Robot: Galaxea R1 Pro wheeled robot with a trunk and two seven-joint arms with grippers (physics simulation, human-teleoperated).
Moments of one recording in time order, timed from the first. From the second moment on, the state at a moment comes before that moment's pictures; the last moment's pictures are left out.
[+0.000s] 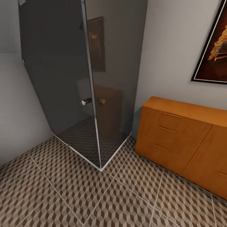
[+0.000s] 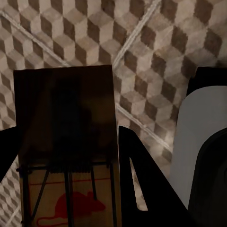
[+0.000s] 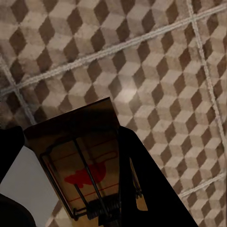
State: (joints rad) left arm -0.26 0.18 -1.95 -0.23 1.93 -0.04 0.36; right arm -0.34 -0.04 0.81 0.06 -0.20 -0.20 -0.04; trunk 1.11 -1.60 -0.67
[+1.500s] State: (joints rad) left arm -0.26 0.15 -1.95 -0.23 1.93 -0.04 0.36; right arm -0.34 -0.03 0.81 0.06 -0.21 -0.20 -0.04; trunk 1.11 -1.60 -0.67
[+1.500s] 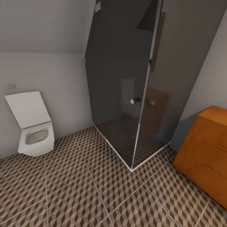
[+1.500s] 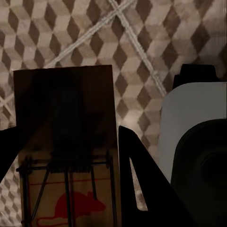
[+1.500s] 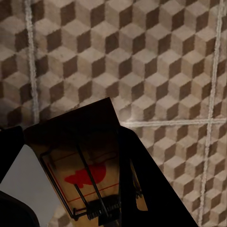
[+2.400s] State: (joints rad) left arm -0.26 0.13 -1.95 -0.23 1.93 -0.04 0.36; right arm -0.34 -0.03 0.81 0.06 -0.21 -0.20 -0.04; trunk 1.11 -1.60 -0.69
